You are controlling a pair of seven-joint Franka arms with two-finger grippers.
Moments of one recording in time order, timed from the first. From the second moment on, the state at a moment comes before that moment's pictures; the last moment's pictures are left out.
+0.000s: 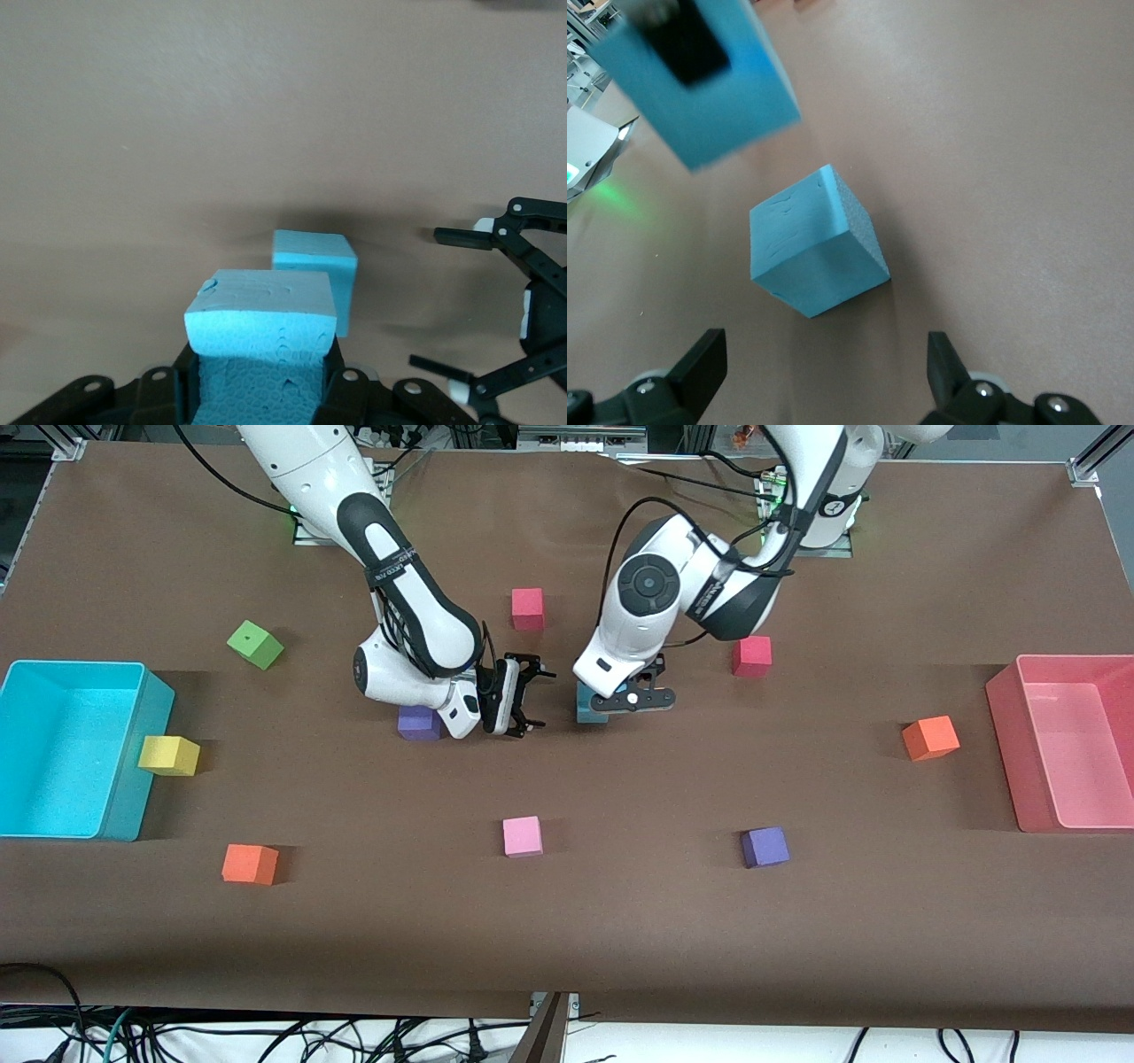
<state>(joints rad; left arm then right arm) -0.78 0.46 0.06 -1.74 -0.19 2.14 -0.76 0.52 0.61 0.11 -1.95 1.42 2.41 -1.75</state>
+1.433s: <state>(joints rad) -0.82 0.55 0.07 -1.69 -0.19 2.19 -0.88 0.52 0.61 0.11 -1.95 1.42 2.41 -1.75</state>
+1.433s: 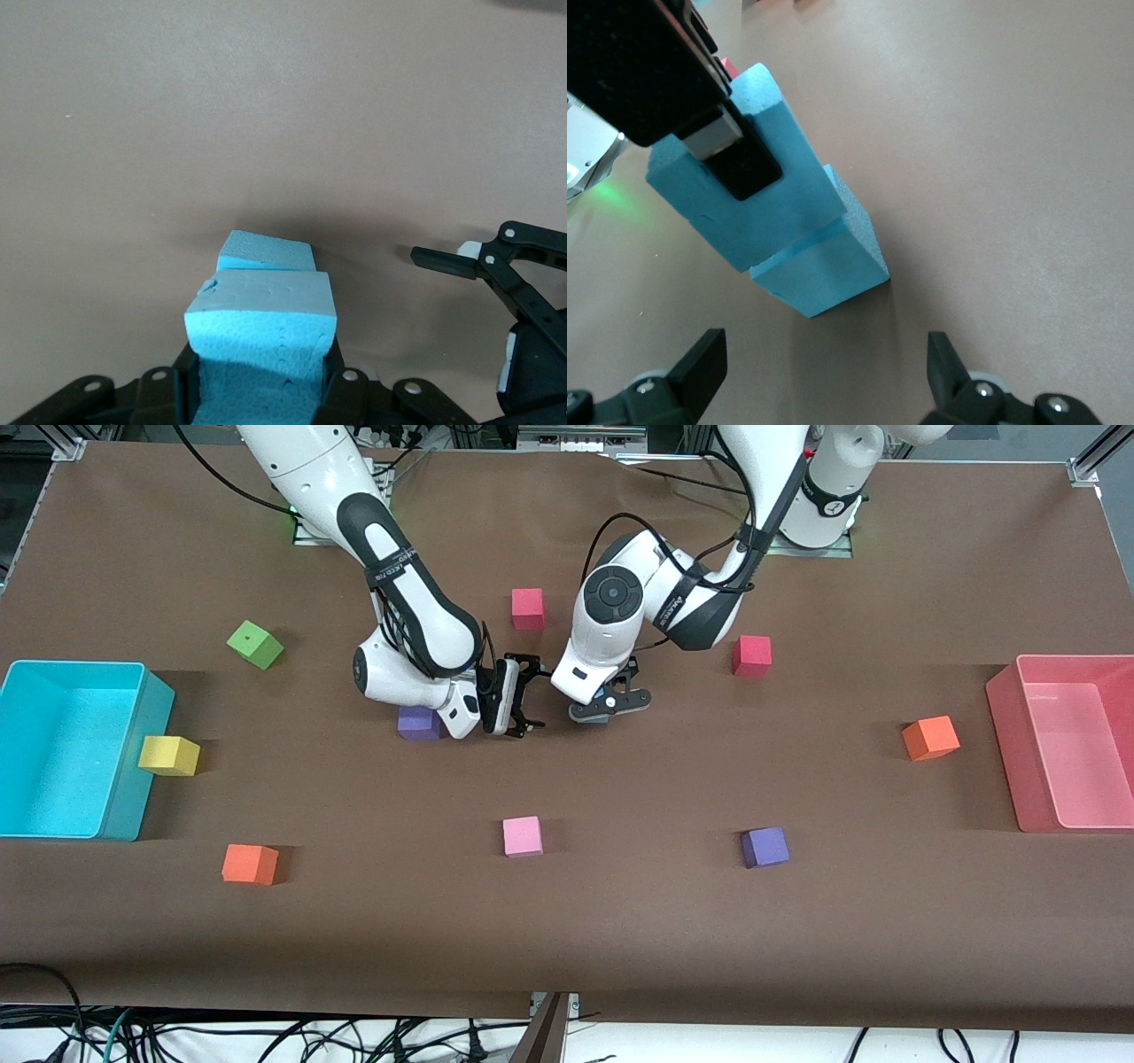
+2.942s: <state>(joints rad) -0.82 0.56 0.07 -1.68 -0.16 2.20 -0.87 0.52 0.61 0.11 -1.95 1.42 2.41 -1.75</state>
